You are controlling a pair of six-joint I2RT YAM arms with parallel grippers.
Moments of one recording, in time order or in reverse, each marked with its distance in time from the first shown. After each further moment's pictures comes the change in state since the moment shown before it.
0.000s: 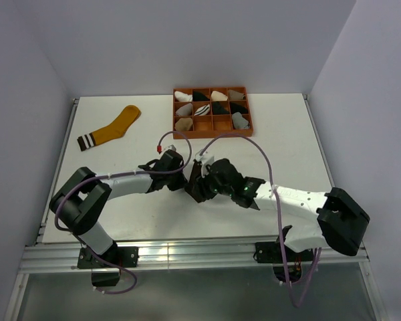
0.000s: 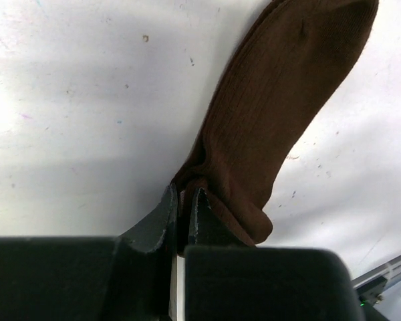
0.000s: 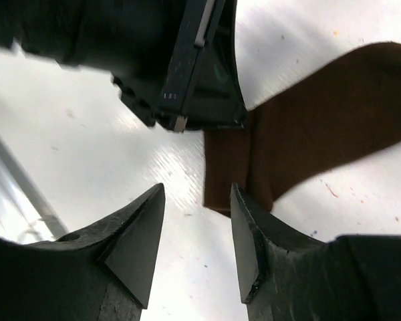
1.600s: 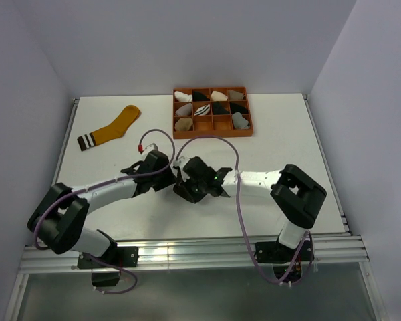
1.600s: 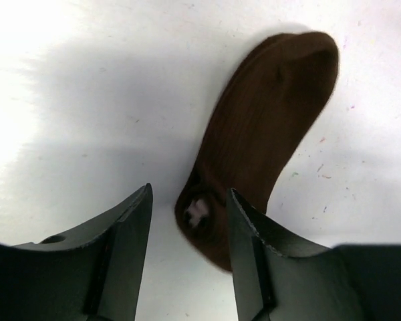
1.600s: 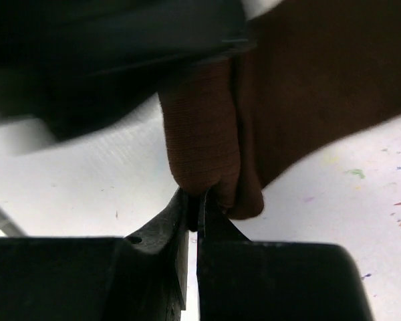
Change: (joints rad) left arm 0.079 -0.177 -0.077 -0.111 -0.112 0.037; right arm 0.114 0.394 0.257 -0.207 0.072 -0.045
